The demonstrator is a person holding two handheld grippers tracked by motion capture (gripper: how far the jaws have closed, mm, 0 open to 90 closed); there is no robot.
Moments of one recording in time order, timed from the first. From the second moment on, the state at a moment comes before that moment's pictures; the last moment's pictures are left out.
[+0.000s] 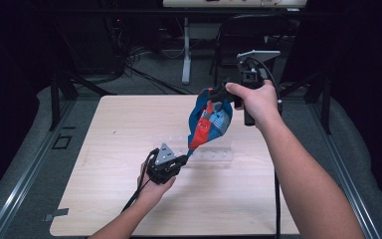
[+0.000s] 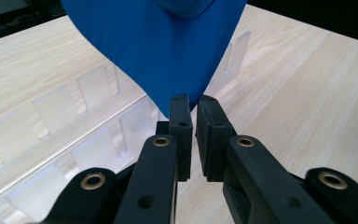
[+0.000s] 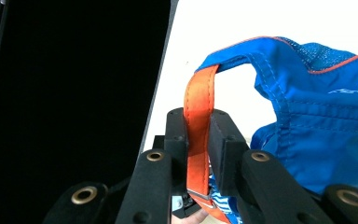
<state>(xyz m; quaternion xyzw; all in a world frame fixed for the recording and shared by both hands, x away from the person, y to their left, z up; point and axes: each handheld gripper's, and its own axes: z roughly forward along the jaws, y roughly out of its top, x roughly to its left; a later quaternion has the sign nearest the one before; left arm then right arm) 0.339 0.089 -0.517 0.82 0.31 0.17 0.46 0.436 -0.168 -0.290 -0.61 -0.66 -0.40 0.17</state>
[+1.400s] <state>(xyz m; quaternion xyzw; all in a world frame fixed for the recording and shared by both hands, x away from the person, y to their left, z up) 0.347 0.096 -0.544 0.82 0.34 0.14 0.44 0.450 -0.177 -0.343 -0.63 -0.65 -0.37 0.19</state>
